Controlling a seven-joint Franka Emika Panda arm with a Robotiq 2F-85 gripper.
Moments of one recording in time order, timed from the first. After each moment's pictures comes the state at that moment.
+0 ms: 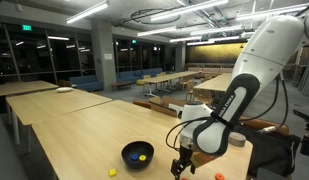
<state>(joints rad) 0.21 0.17 0.08 -2.58 0.12 2.81 0.42</state>
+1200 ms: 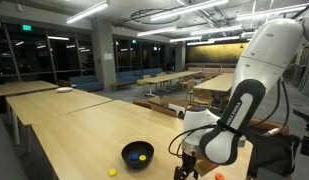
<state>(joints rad) 0.24 0.19 0.07 -2.62 0.04 2.86 0.50</state>
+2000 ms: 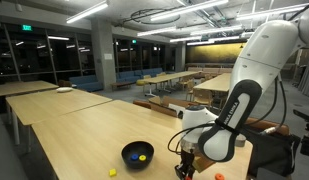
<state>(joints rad) 0.24 0.20 0.03 -2.59 -0.02 2.86 0.51</state>
